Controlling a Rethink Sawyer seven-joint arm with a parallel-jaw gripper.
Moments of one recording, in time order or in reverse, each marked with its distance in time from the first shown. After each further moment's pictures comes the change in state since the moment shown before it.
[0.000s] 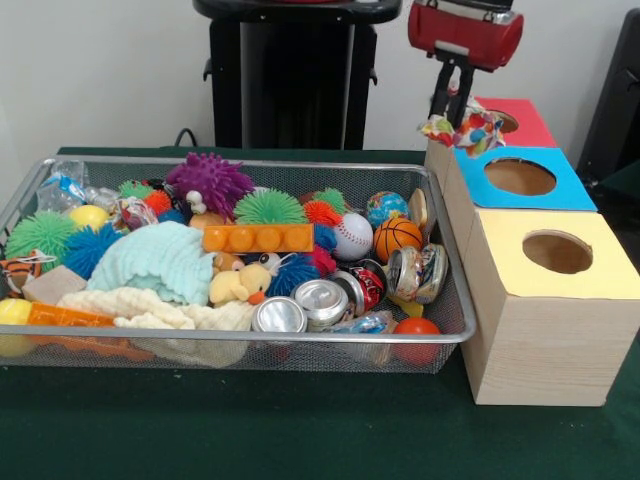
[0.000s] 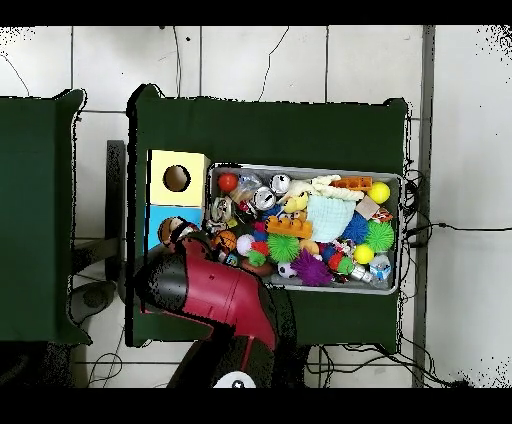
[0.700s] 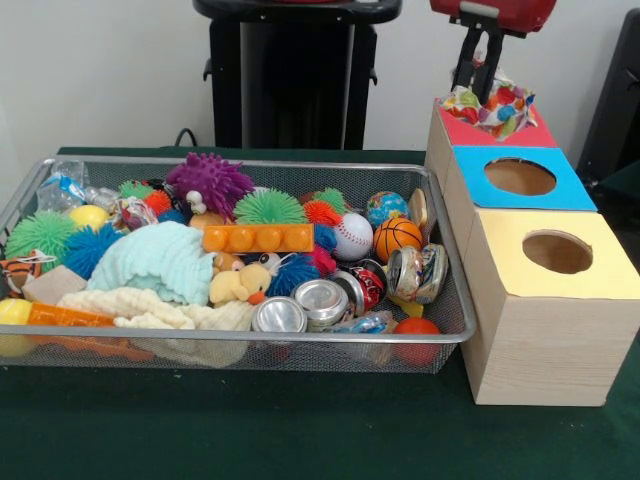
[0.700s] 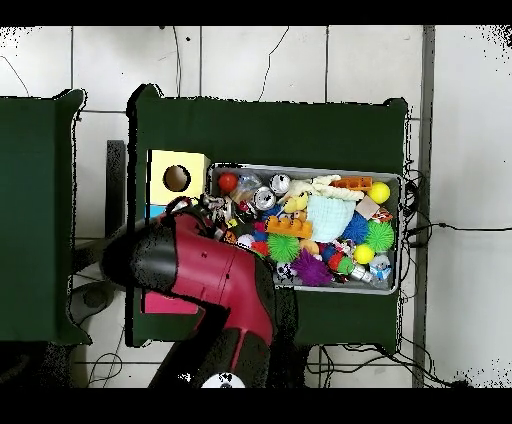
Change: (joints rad) arm 0.039 0.015 -0.083 -0.161 0.032 0.110 0.012
